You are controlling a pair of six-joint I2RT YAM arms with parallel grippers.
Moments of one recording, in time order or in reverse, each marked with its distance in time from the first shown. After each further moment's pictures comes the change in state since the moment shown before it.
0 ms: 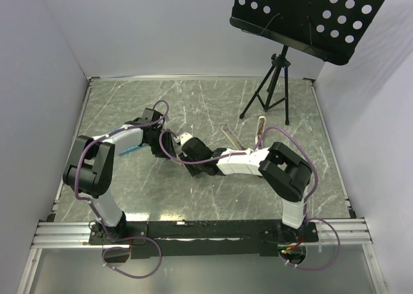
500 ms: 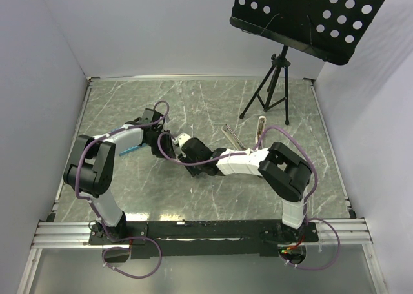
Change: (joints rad) left arm 0.000 0.008 0.002 -0.003 0.014 0.010; right arm 0.000 0.002 0.001 0.005 -0.007 -0.063
